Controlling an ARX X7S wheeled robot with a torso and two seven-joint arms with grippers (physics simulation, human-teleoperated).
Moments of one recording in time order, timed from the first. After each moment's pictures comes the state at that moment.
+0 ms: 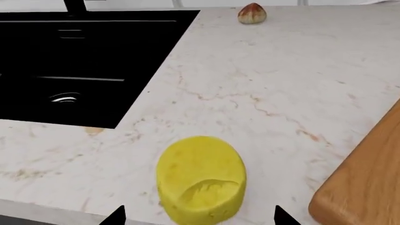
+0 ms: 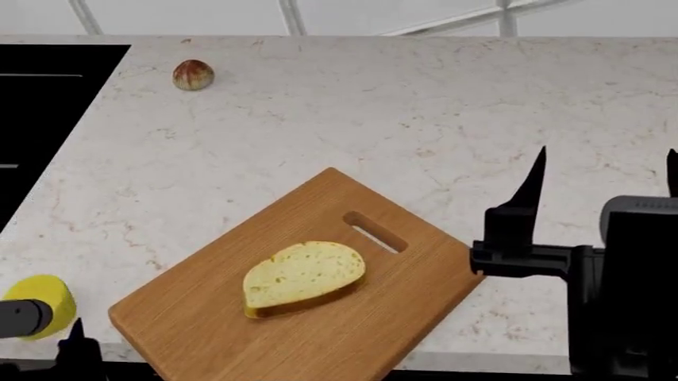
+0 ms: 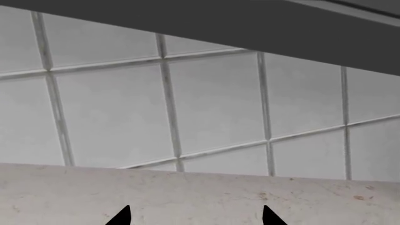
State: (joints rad) left arm -0.24 -0.30 -0.03 0.47 -0.46 -1.00 -0.39; right arm 0.43 0.41 0.01 -0.57 0.32 0.74 0.28
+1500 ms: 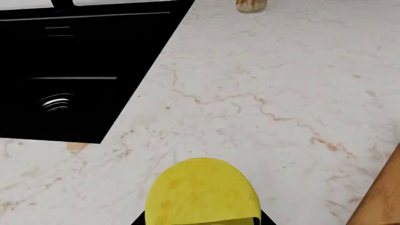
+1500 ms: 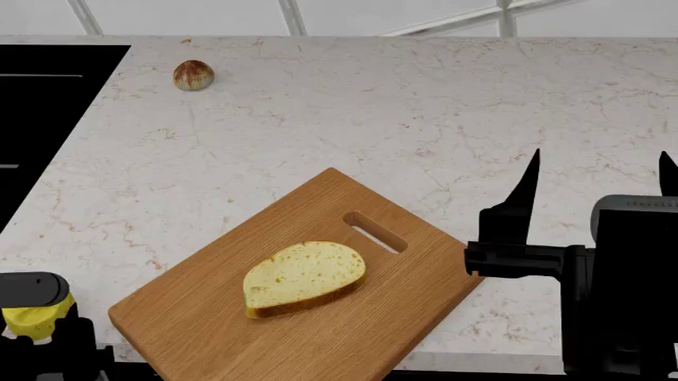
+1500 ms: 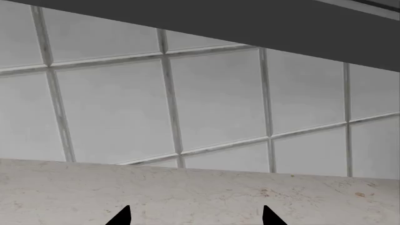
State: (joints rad) left arm -0.37 -0.33 0.03 0.30 -0.45 -0.99 -0.35; right arm 0.44 0.42 -0.01 -0.56 0.33 0.74 0.30
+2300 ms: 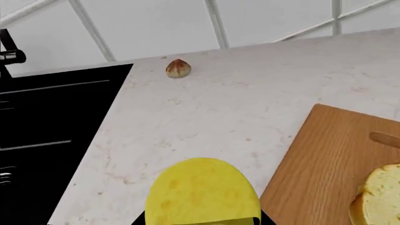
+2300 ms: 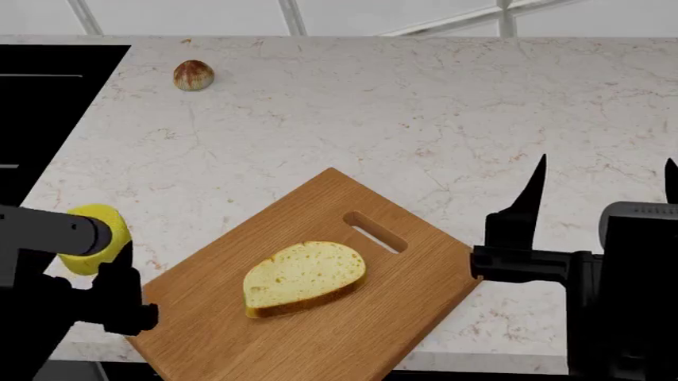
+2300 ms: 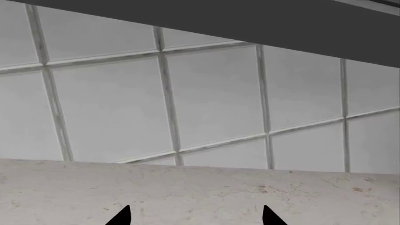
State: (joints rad) left arm -0.57 -0.32 0.09 0.51 -0.60 -1.25 -0.37; right arm 0.42 0.42 0.01 -0.55 0.34 0.72 0.31
